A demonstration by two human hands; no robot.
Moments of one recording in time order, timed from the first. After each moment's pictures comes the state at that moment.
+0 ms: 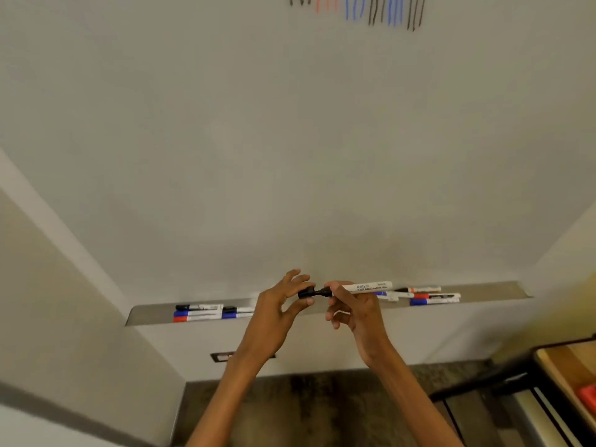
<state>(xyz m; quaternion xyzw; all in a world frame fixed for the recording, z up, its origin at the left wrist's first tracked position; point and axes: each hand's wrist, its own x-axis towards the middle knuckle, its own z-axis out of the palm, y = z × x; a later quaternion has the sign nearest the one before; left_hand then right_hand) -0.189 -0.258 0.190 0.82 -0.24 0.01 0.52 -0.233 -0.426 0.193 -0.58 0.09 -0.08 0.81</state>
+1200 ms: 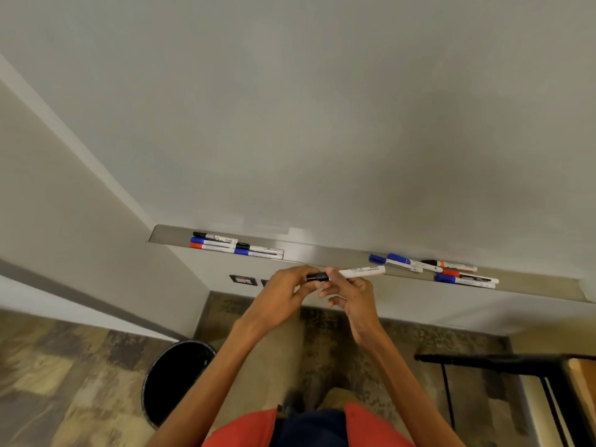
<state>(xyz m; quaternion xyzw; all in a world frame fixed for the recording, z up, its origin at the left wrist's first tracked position) -0.187 -0.275 0.137 0.88 -0.20 -0.09 0.43 -0.209 -0.437 0.129 -0.59 0.17 0.07 0.79</state>
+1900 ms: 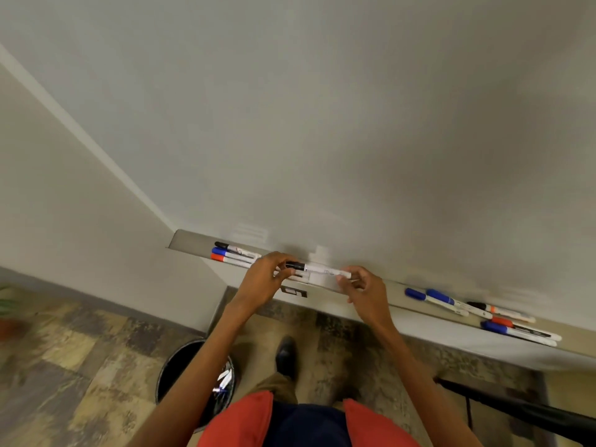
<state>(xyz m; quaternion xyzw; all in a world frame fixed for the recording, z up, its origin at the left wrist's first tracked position) -0.073 -0.180 0.075 0.91 -0.06 -0.06 0.41 -0.087 -0.420 0.056 -0.79 0.09 0.07 0.60</state>
